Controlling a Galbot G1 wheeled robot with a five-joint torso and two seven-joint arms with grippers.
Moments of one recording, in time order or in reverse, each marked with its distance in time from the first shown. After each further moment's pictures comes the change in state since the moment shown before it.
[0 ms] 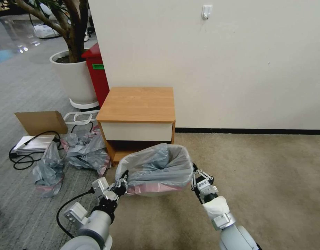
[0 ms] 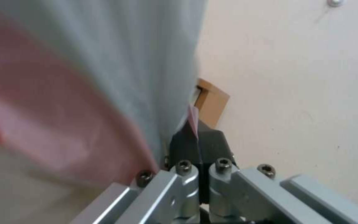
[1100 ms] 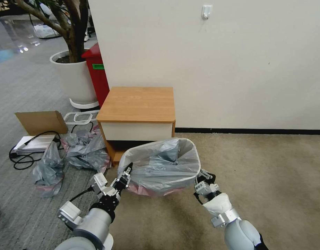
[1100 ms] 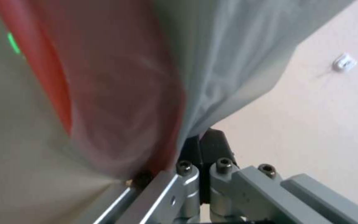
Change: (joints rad) left arm 0.040 -0.076 0.037 -0.141 -0.206 0.052 -0.072; right arm 0.052 0.051 0.064 -0.080 -0.470 0.040 0.068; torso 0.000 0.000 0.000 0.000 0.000
